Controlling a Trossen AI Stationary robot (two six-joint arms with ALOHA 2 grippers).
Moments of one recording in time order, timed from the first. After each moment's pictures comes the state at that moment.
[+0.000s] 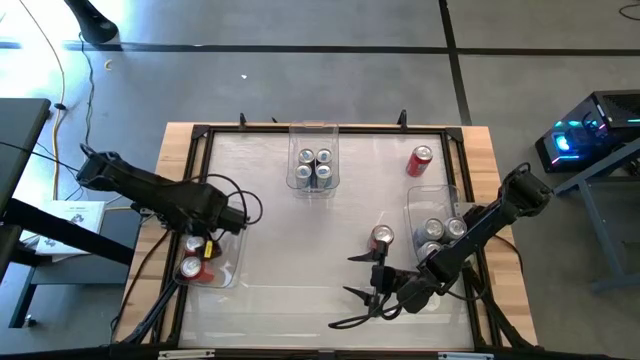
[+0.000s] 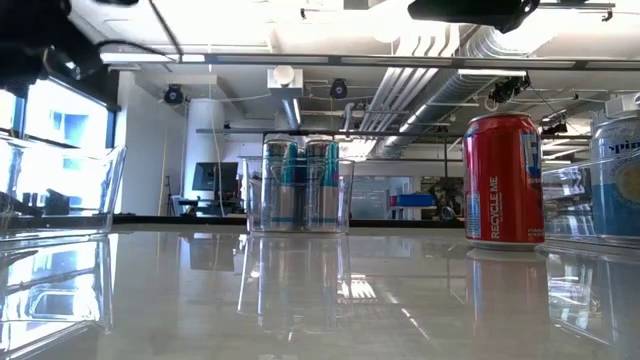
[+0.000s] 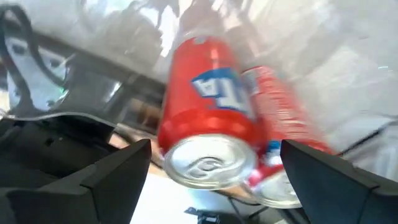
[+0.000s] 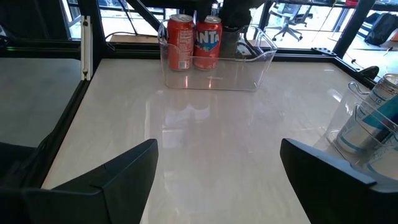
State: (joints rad) left arm -0.27 1.23 0.96 -1.57 0.26 -0.71; right arm 0.71 1.60 0.92 0.21 0.82 0.29
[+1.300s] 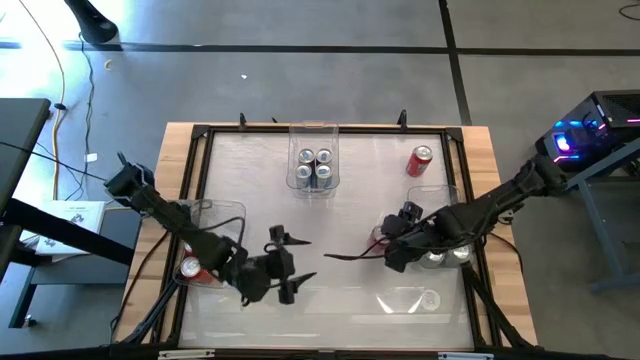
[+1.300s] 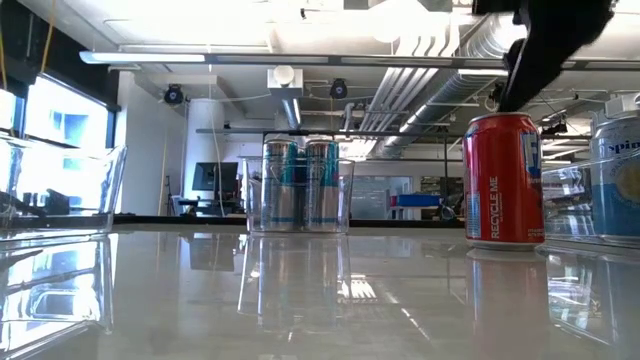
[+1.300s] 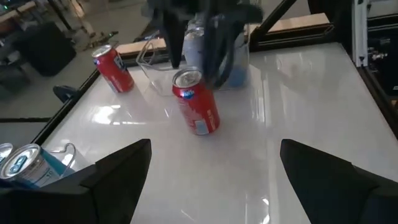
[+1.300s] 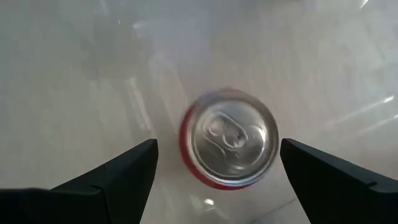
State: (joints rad) left arm -0.63 1.57 1.13 -0.15 -0.82 -0.21; right arm 0.45 1.35 1.04 -0.89 0.38 0.74
